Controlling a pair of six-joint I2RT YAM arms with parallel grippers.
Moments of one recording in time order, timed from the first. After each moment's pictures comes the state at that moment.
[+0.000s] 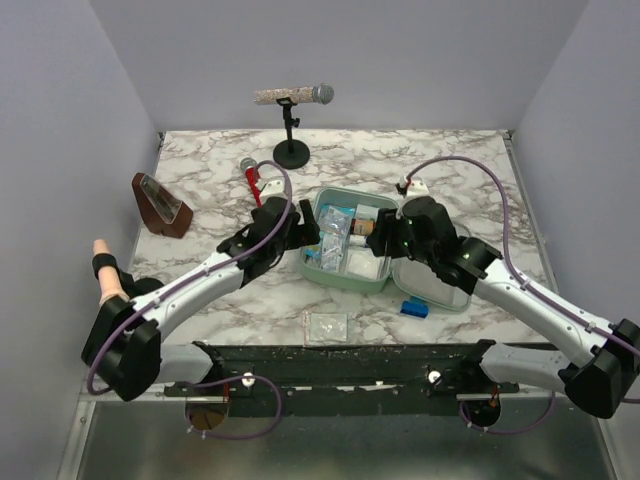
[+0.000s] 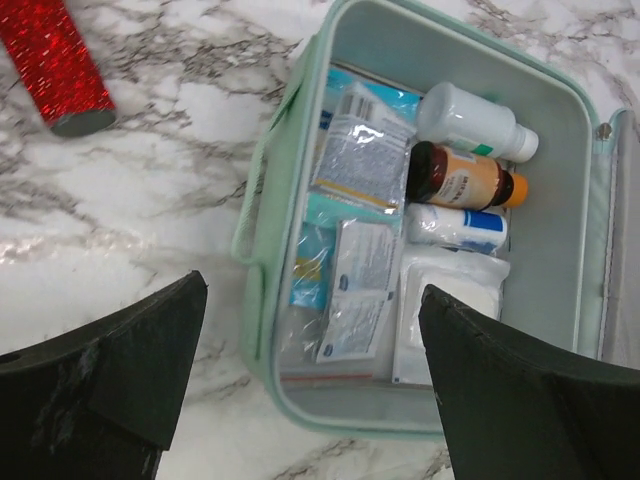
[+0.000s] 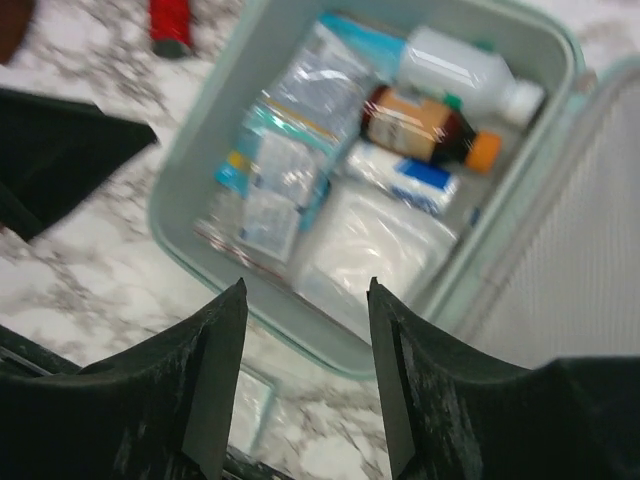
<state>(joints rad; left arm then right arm) -0.65 1.20 0.78 -0.15 -0.28 -0.66 0.75 1.16 1.02 -0.37 0.20 0.43</state>
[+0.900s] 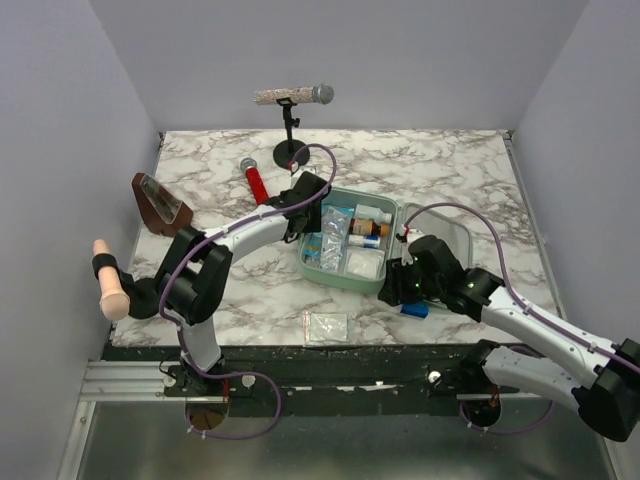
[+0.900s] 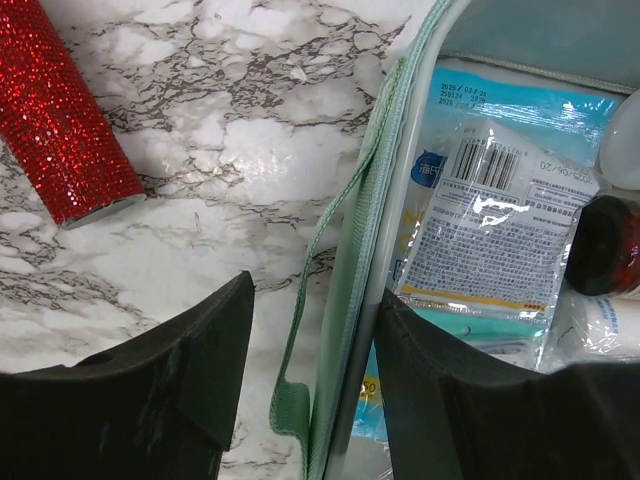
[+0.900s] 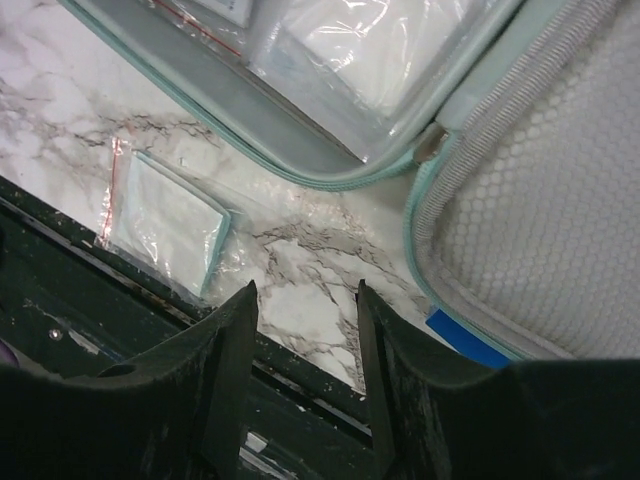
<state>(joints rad) -0.60 1.80 1.25 -0.35 -0.33 -0.44 0.73 0.97 0.65 -0.49 -0.08 0.45</state>
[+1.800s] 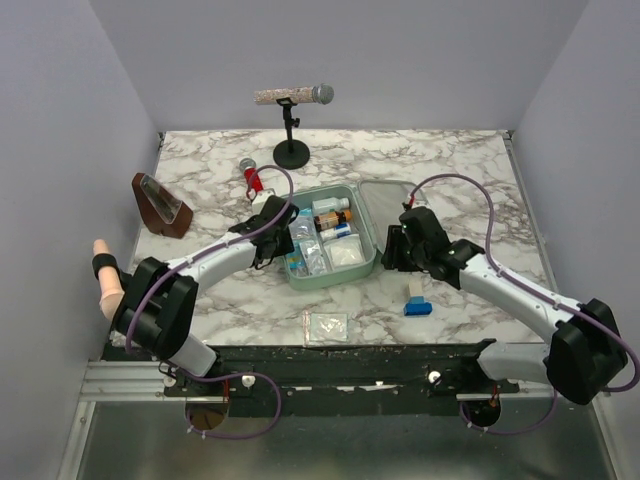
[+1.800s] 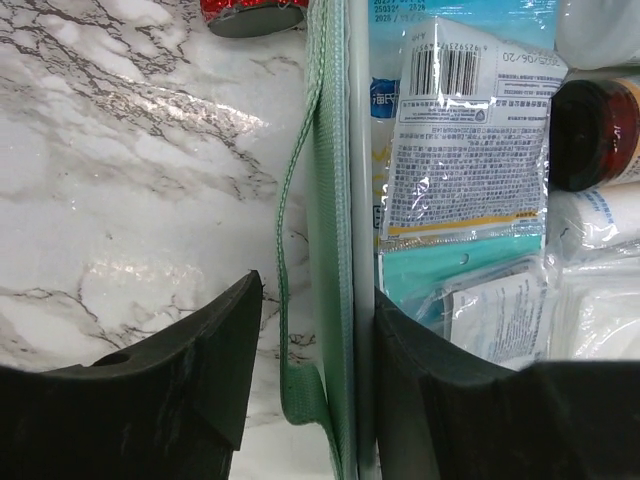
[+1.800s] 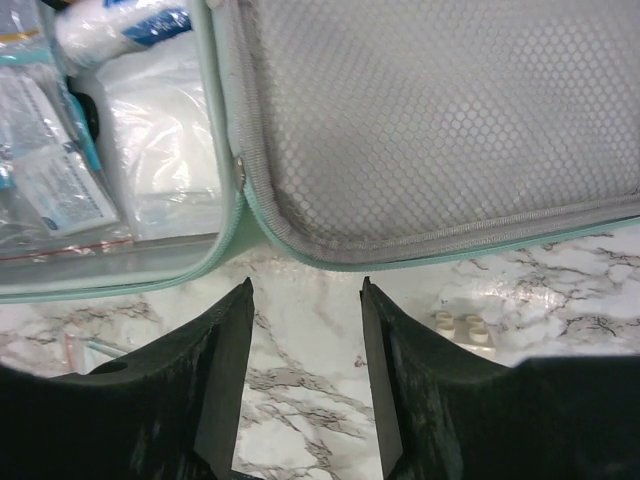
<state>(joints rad) -0.52 1.54 0.90 -0.32 -0.31 -0.68 0.61 1.25 0.80 -0.41 0.15 0.52</state>
